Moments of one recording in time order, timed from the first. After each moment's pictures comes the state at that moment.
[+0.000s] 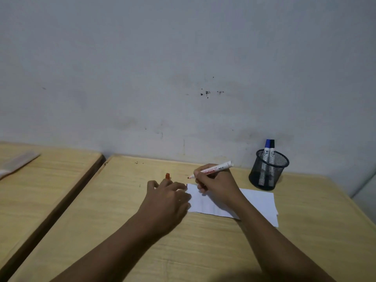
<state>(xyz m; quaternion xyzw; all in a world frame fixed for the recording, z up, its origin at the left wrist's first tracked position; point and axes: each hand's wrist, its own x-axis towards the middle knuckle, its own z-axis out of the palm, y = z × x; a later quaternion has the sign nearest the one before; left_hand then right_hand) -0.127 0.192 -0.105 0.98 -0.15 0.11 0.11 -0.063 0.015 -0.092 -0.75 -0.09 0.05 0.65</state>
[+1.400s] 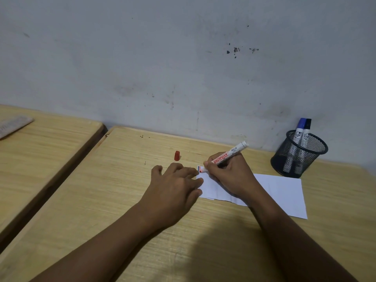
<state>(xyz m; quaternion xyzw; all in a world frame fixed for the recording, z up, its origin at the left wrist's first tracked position) -0.121 0.202 -0.133 0.97 -0.16 0.10 0.12 -0.045 0.021 -0.121 -0.84 -0.13 0.05 0.52</state>
